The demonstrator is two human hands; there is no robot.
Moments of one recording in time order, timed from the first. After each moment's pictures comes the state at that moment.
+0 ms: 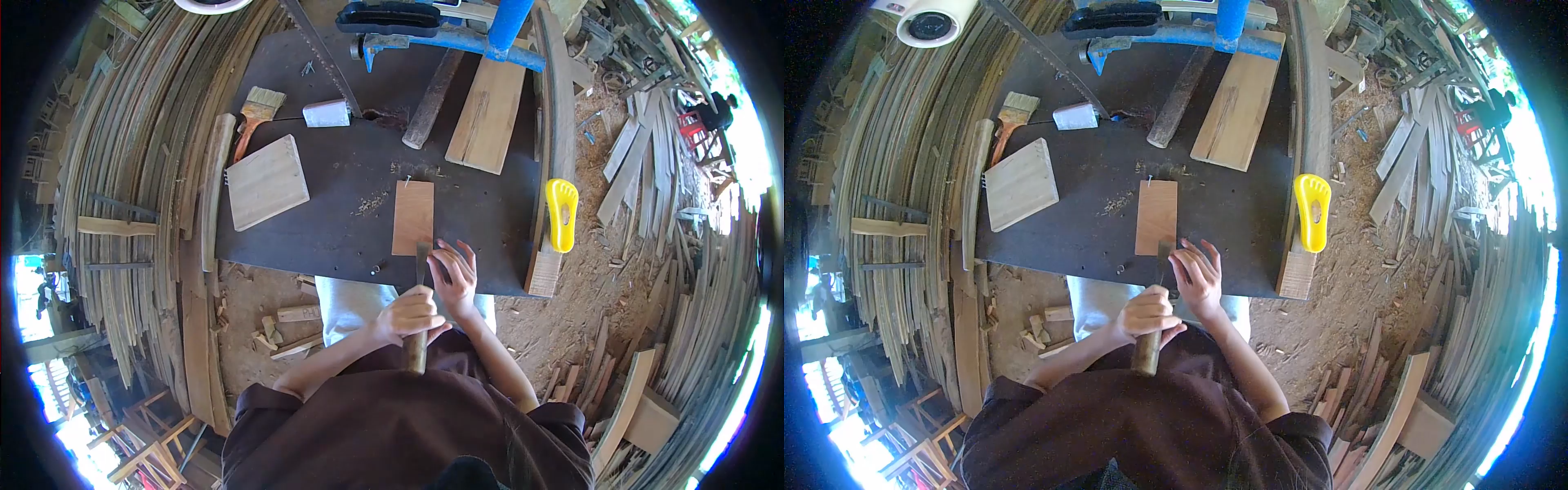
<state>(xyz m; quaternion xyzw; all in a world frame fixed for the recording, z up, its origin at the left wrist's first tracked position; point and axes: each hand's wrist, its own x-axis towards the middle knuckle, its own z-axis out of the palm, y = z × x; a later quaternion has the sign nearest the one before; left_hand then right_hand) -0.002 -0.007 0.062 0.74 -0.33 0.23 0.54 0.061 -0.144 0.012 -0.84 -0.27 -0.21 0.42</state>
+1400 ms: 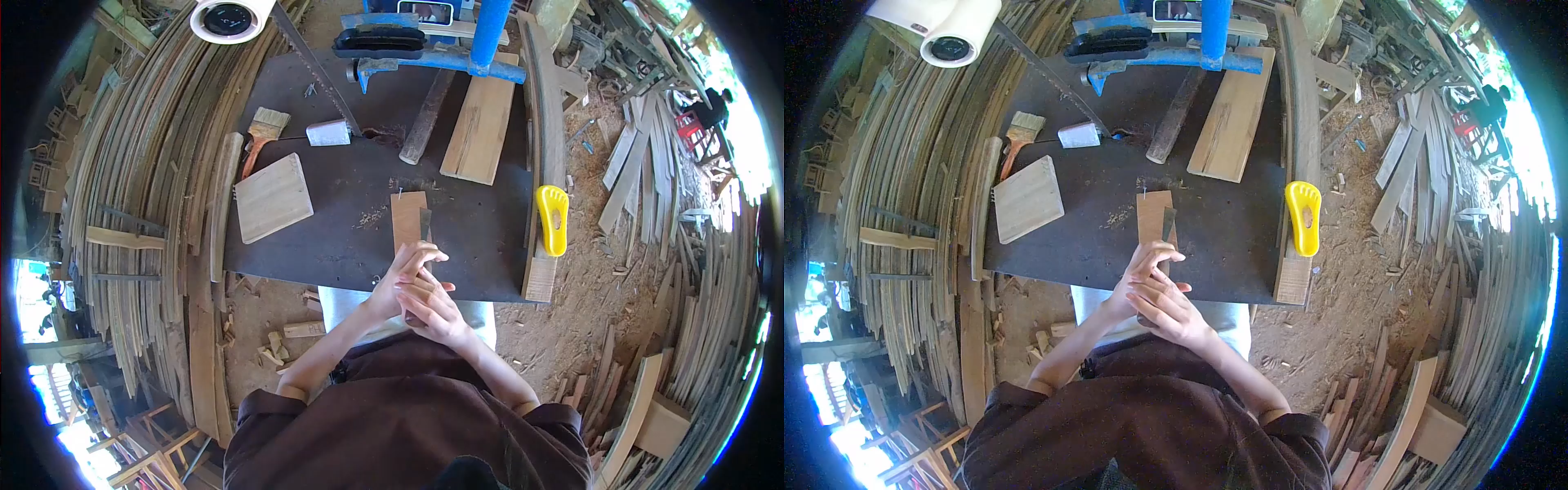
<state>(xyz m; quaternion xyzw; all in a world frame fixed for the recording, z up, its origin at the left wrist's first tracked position) 0.041 0.008 0.077 0.75 -0.14 0.03 0.65 0.038 -0.135 0.085 -0.69 -0.46 -0.13 0.54</state>
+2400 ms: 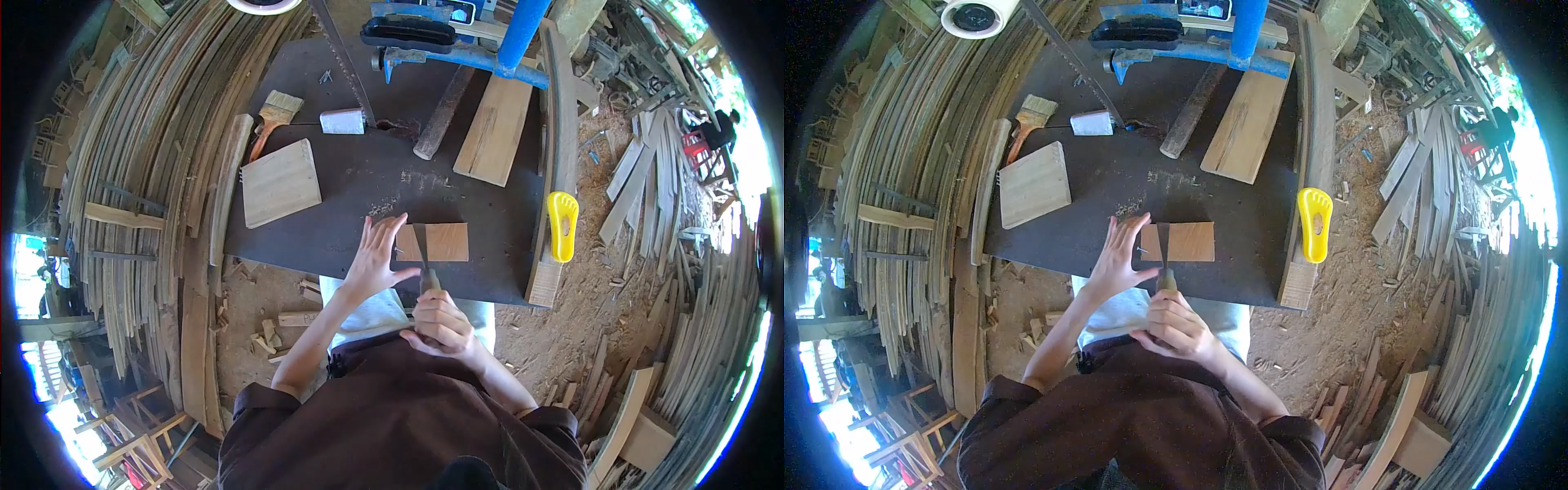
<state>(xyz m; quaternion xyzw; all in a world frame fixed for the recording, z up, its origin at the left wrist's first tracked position) 0.042 0.062 0.042 0.94 -0.09 0.11 0.30 0.028 -0.141 0.103 -0.64 -0.50 -0.11 0.58</state>
